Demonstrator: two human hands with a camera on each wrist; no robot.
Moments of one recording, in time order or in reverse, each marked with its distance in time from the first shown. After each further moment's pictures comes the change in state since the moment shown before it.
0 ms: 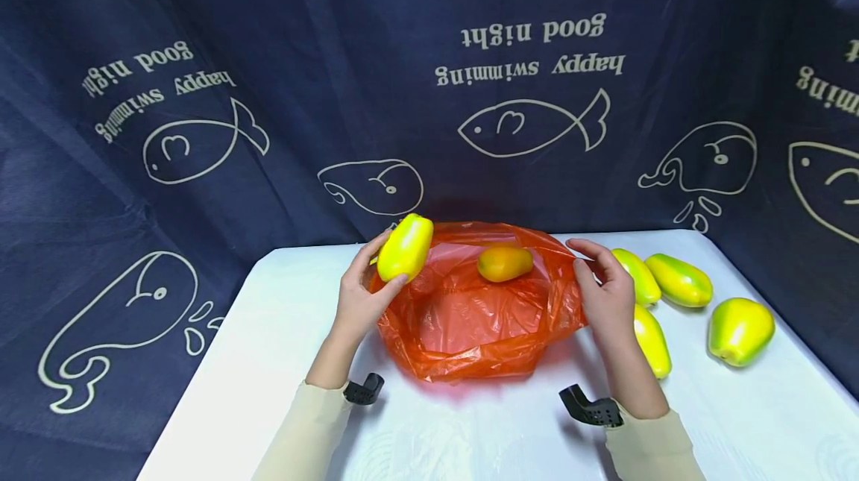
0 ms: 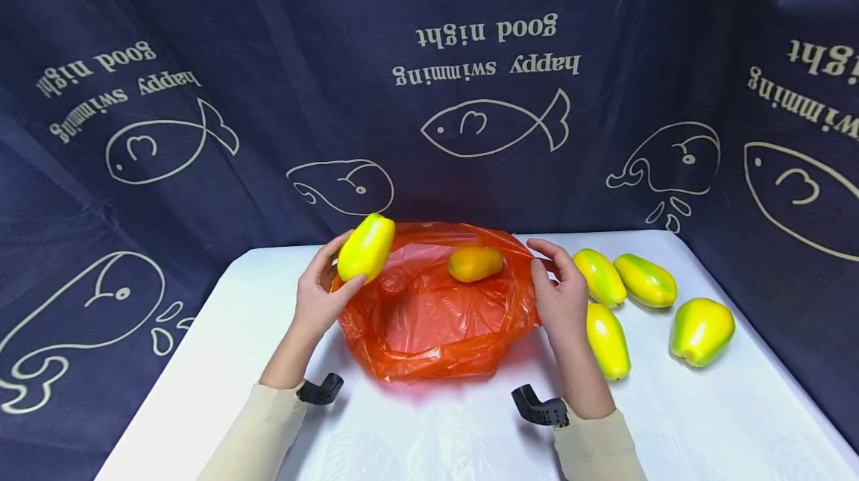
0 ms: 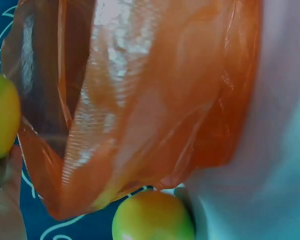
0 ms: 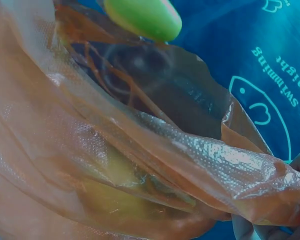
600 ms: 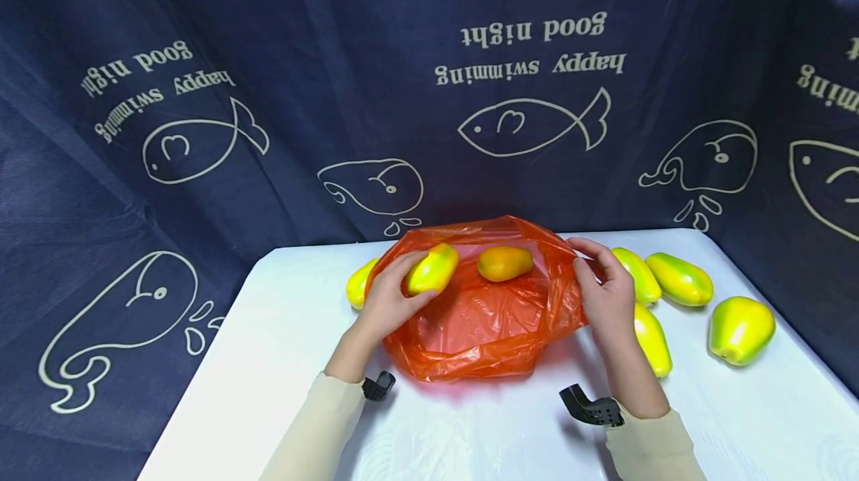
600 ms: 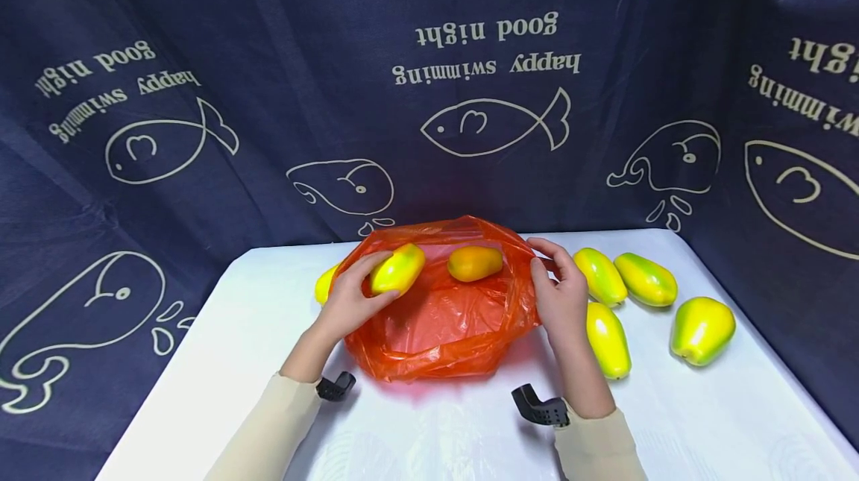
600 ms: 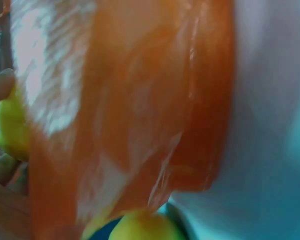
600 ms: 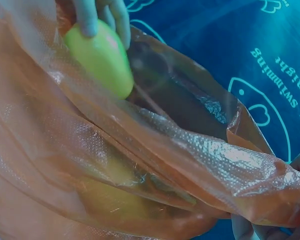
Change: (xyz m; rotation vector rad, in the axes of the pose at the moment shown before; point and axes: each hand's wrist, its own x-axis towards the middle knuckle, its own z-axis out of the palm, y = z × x) left_hand 0.006 -0.011 0.028 0.410 -0.268 -0.027; right_hand -0.002 -0.003 0.000 0.007 -0.010 0.006
